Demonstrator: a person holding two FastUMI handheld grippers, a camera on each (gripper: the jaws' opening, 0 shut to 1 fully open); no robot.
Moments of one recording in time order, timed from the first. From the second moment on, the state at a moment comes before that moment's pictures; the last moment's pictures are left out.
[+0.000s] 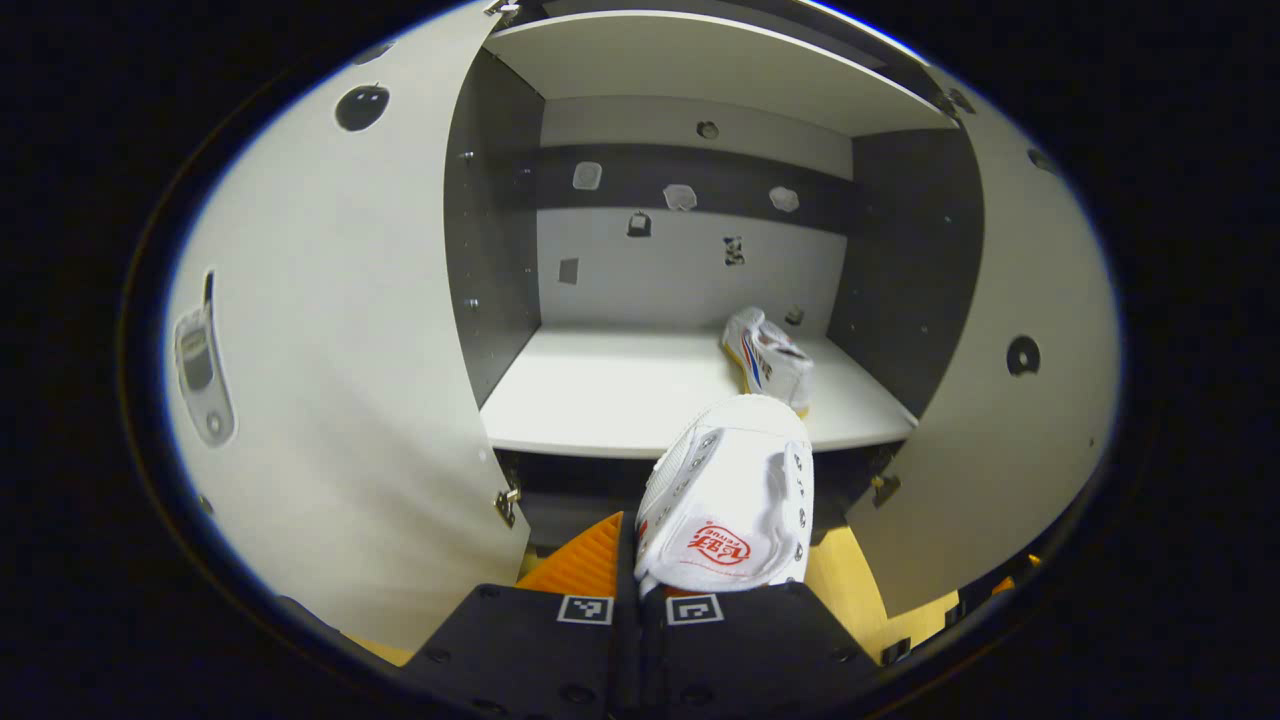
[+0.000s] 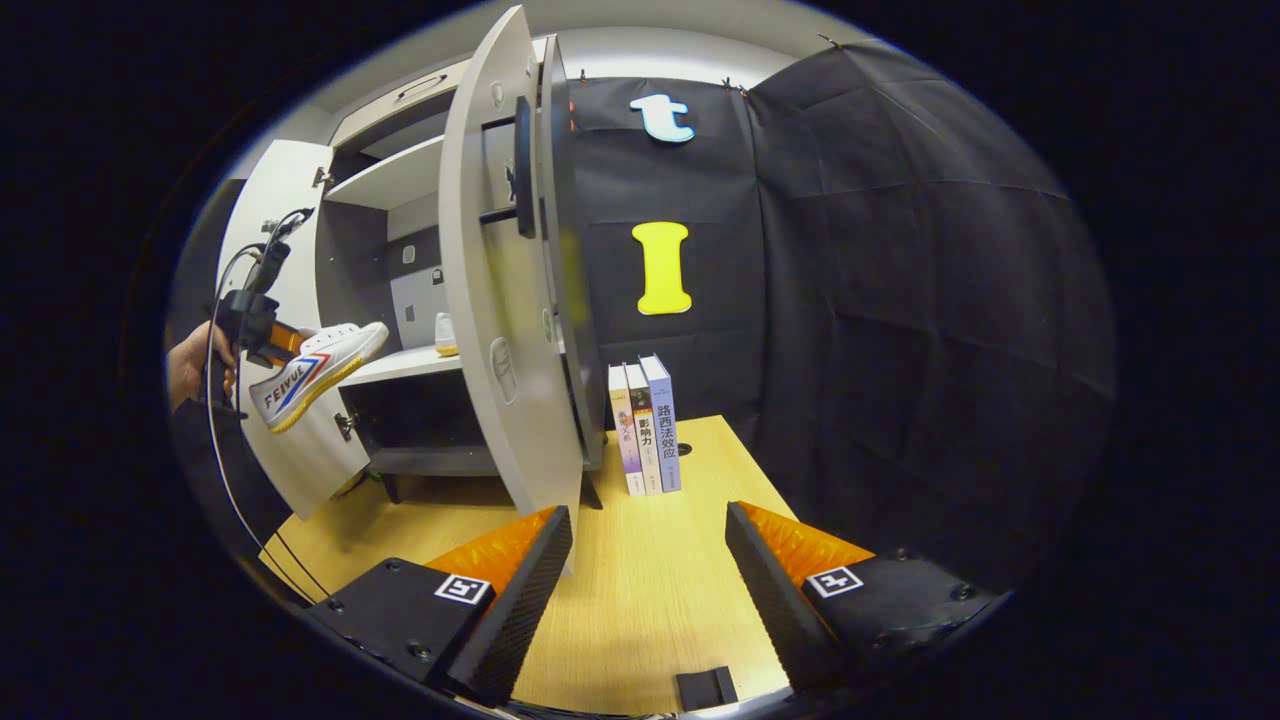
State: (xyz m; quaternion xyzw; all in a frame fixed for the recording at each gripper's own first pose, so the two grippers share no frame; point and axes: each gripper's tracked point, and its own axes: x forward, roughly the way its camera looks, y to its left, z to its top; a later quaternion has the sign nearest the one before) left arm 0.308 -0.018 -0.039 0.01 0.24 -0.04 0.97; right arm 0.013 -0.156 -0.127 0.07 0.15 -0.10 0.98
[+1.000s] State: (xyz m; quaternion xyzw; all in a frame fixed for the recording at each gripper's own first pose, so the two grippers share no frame) left arm 0.524 -0.029 -0.071 0.16 0.30 0.00 0.94; right arm 0.005 -0.208 -0.122 0.06 0.16 -0.13 0.98
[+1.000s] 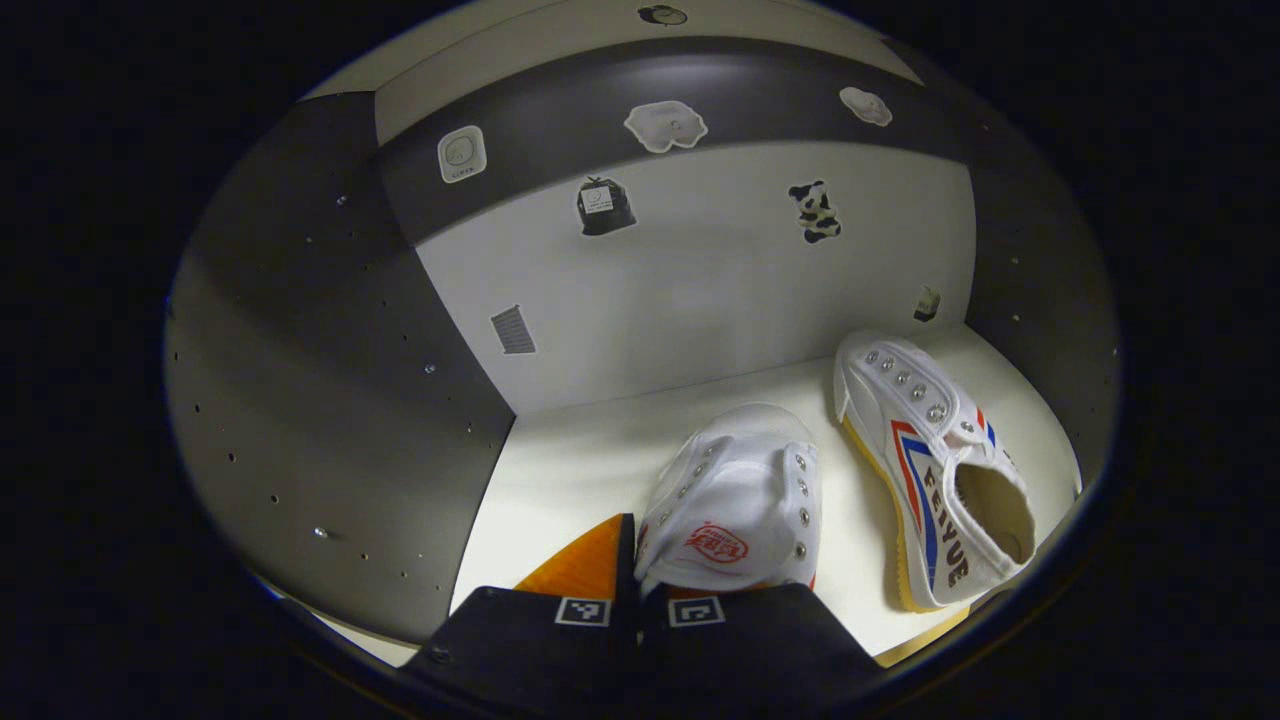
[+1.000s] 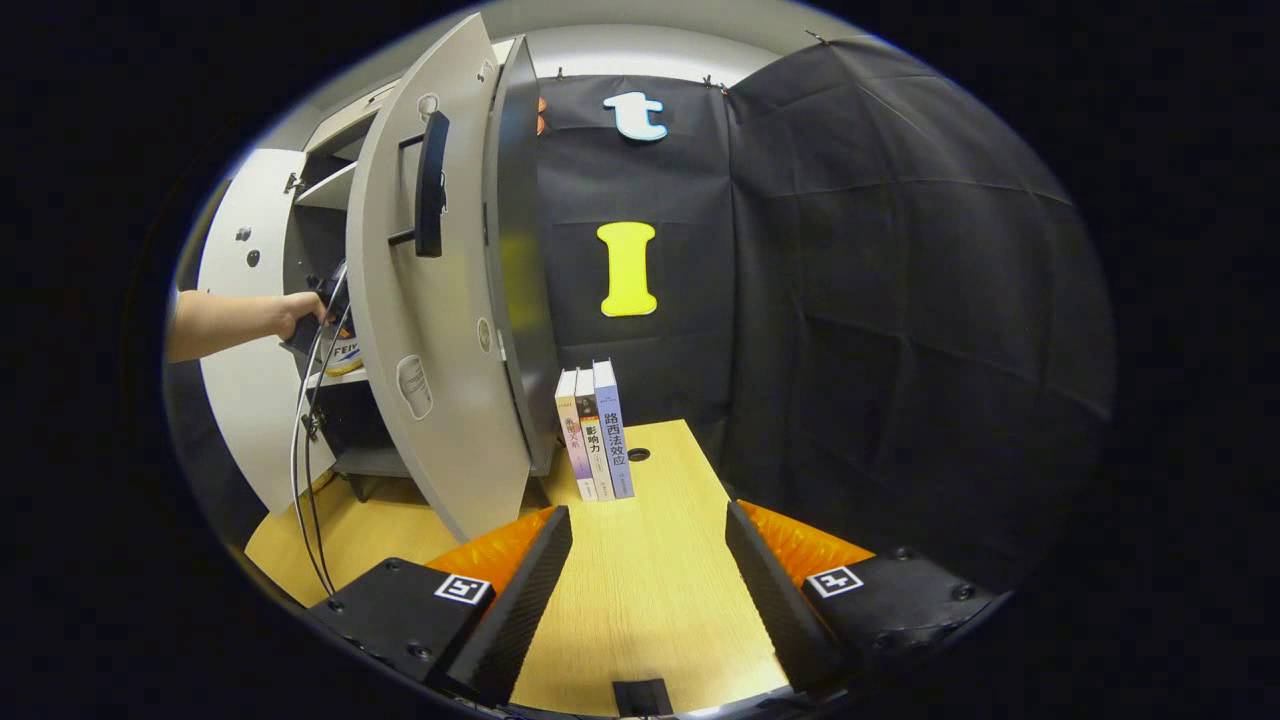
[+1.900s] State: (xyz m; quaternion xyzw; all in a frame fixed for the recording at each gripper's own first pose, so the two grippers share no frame) left arm 0.330 -0.019 0.077 0.12 0.02 -0.16 0.98; right arm -0.074 -0.078 -0.001 0.01 0.06 -0.27 0.96
